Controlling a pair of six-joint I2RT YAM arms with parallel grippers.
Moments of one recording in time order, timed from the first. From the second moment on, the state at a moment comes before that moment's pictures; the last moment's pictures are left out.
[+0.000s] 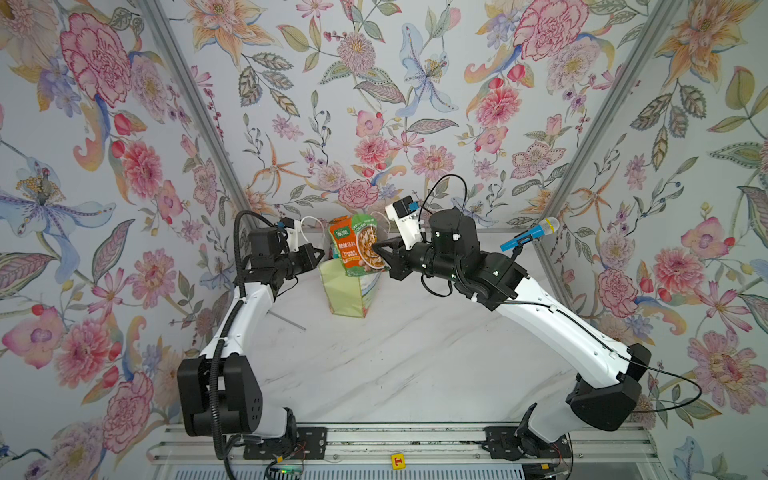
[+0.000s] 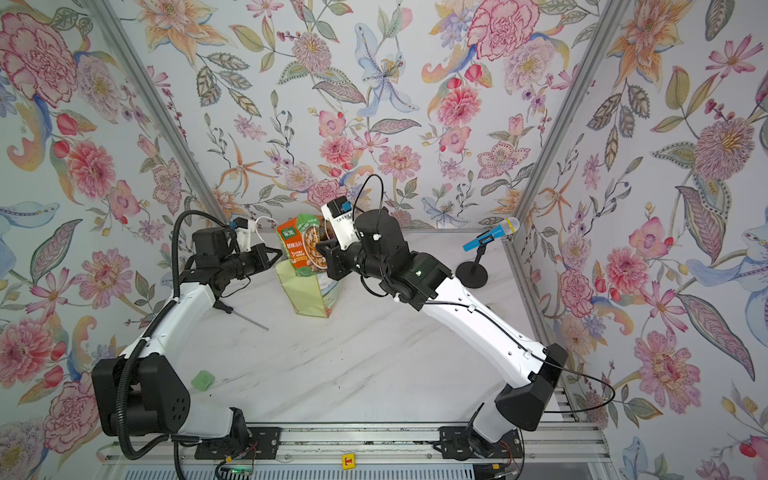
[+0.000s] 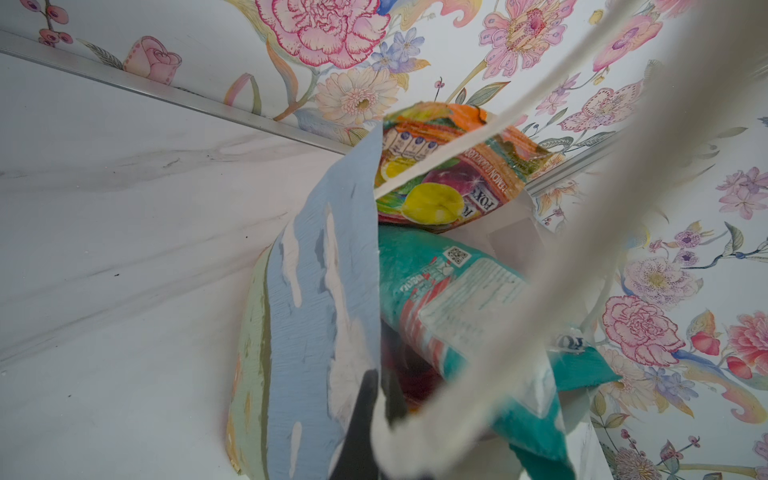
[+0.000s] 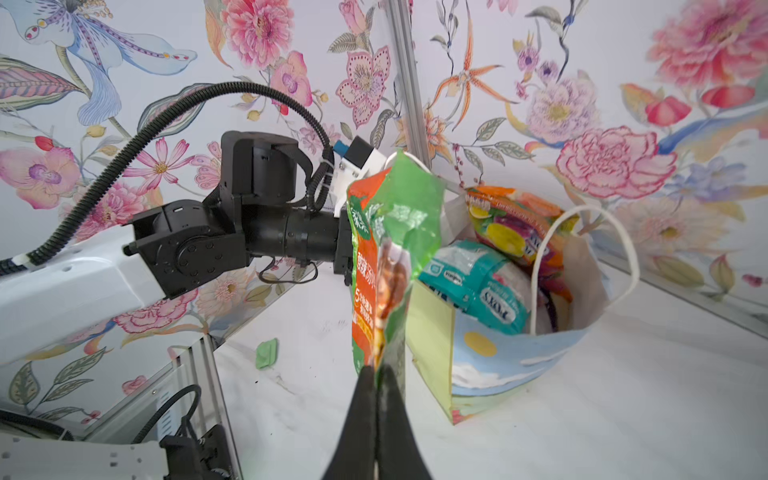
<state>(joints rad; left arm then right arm) 0.05 1.45 1.18 -0.29 0.60 -0.37 0.89 1.59 1.83 -0.50 -0.11 0.20</state>
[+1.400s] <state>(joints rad) 0.05 1.45 1.18 -0.29 0.60 -0.40 0.79 2.22 2.32 -0.38 0.04 -0.41</state>
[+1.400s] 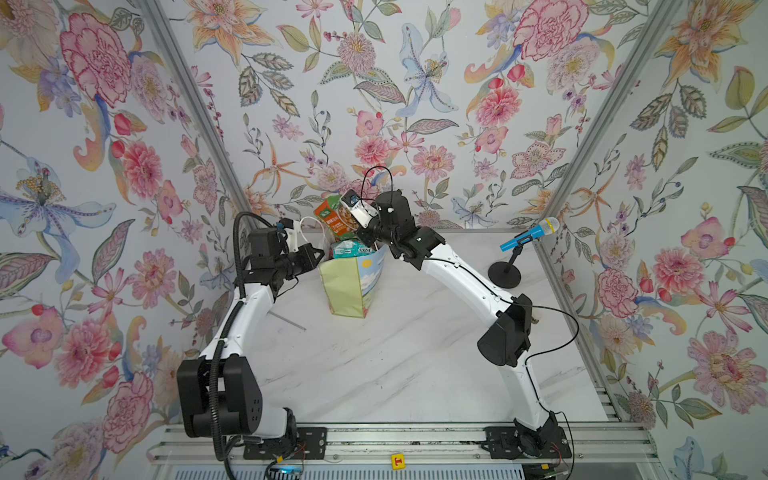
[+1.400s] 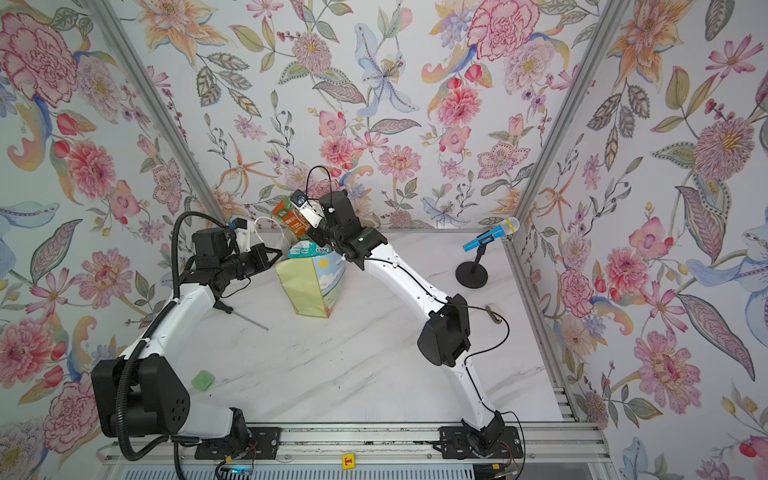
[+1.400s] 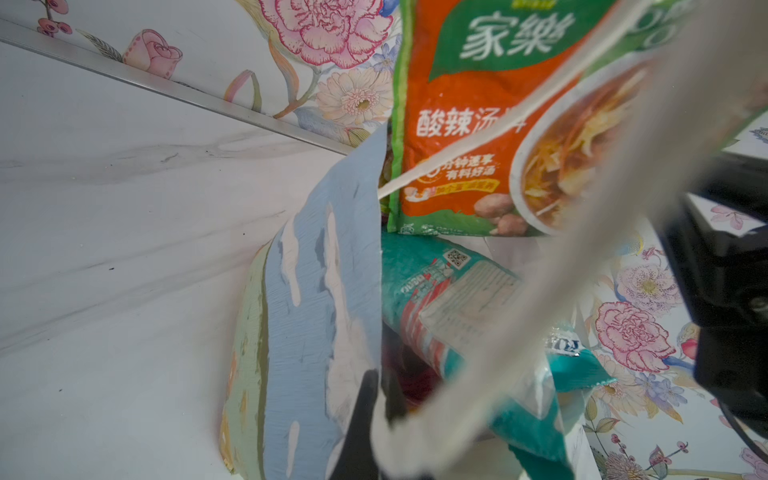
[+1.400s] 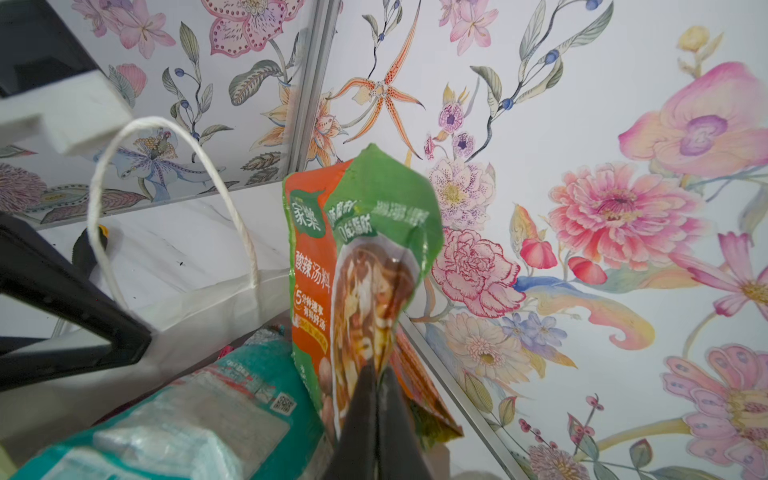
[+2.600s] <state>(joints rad) 0.05 1.45 1.18 -0.29 0.61 -0.40 0.79 2.23 2.55 -0.49 -0.04 -0.04</state>
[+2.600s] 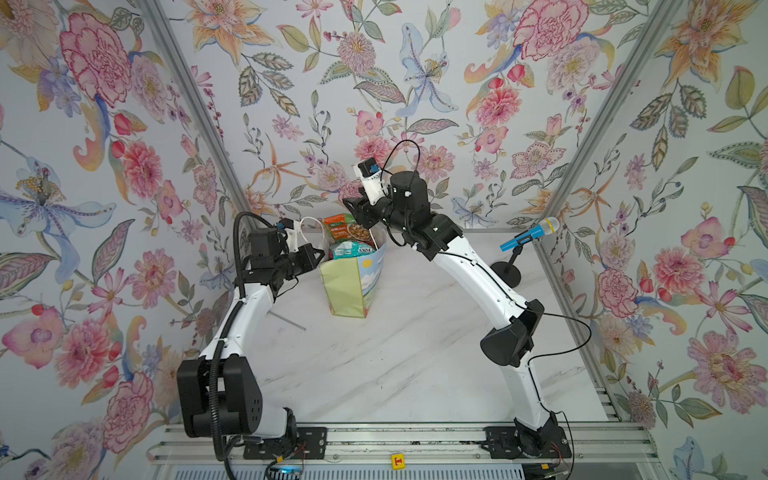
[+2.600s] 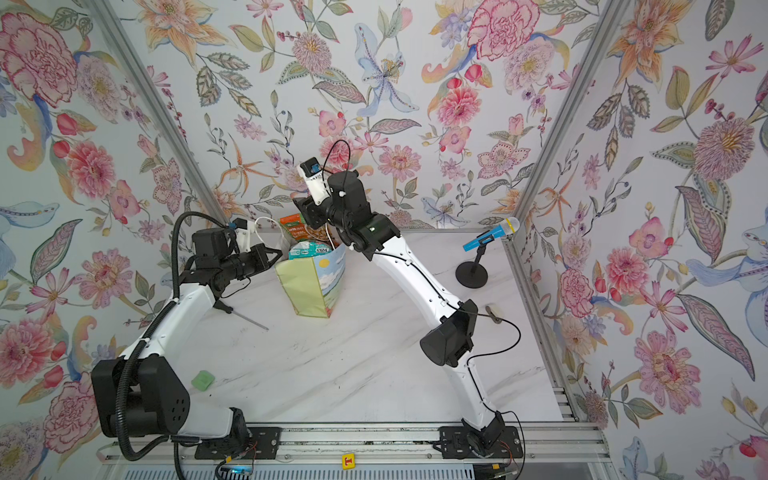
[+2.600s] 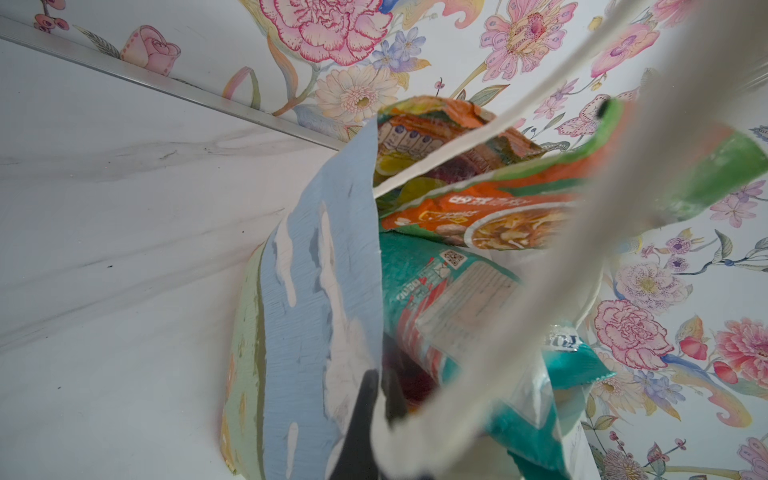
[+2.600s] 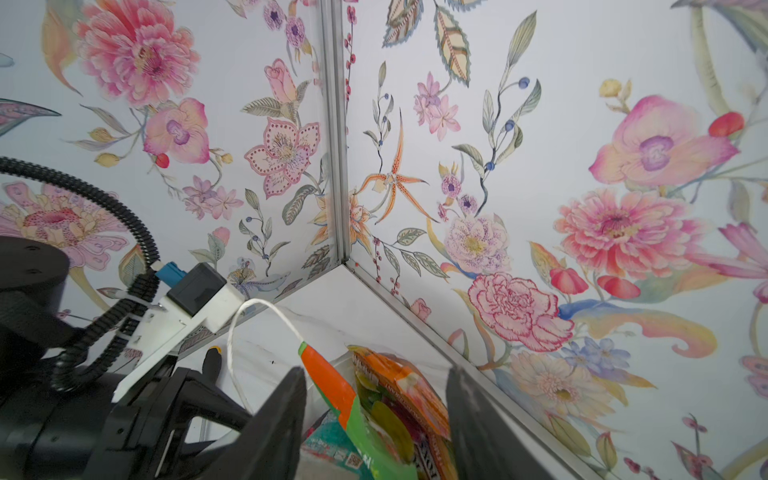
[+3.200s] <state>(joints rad) 0.05 1.45 1.18 -0.29 0.61 -0.40 0.82 2.30 2.49 -0.63 0.01 0.00</state>
